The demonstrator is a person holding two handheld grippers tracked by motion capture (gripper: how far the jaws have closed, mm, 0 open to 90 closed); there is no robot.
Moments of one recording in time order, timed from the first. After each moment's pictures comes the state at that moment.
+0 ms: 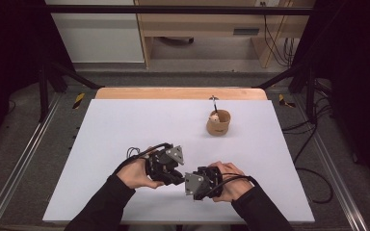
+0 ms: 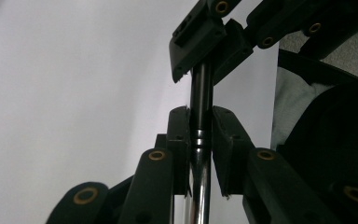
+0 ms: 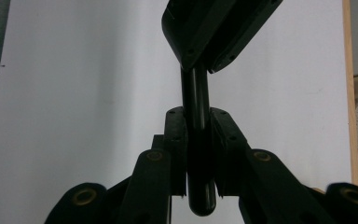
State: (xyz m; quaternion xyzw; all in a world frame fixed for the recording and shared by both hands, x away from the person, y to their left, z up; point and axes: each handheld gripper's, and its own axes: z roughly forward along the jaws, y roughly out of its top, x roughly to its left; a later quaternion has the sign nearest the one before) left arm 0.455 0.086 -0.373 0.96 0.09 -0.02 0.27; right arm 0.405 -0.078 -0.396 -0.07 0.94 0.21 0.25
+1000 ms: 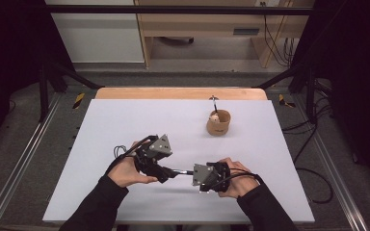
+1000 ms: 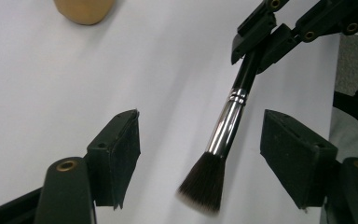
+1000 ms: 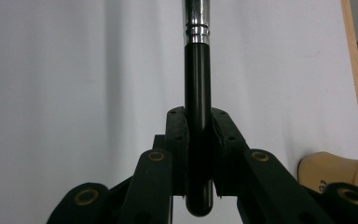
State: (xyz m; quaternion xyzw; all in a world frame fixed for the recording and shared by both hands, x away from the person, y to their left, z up) left arm 0.464 0.119 -0.365 0.93 0.14 0.08 0.33; right arm 0.419 -0.099 -0.398 0.00 0.95 0.21 0.24
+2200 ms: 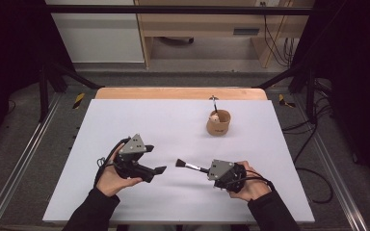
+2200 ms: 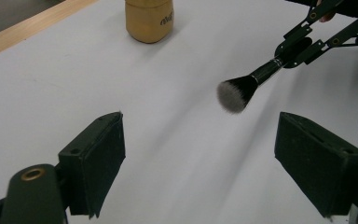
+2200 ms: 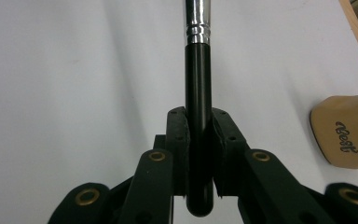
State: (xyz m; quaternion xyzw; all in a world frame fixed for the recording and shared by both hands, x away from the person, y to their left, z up) left arm 0.452 0.171 -0.384 0.85 0.24 0.12 0.44; right arm 0.421 -0.139 -0.410 0.10 0.93 0.25 0.23
